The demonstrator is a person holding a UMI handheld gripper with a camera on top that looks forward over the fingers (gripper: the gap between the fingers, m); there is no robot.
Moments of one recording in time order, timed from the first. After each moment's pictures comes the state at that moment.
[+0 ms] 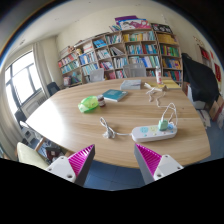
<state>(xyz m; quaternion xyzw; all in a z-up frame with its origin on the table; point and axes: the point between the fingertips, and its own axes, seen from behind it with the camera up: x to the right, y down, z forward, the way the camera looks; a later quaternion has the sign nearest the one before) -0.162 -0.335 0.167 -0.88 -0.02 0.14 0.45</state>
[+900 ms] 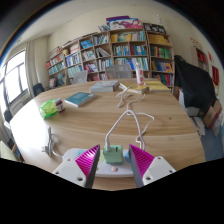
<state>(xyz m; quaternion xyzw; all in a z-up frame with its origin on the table) 0.011 -0.146 0.051 -0.88 -0.01 0.08 0.48</state>
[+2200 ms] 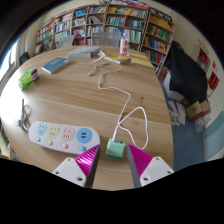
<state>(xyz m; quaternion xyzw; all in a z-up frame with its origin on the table) 0.141 -0.185 0.019 -0.95 -0.03 -0.05 0.29</state>
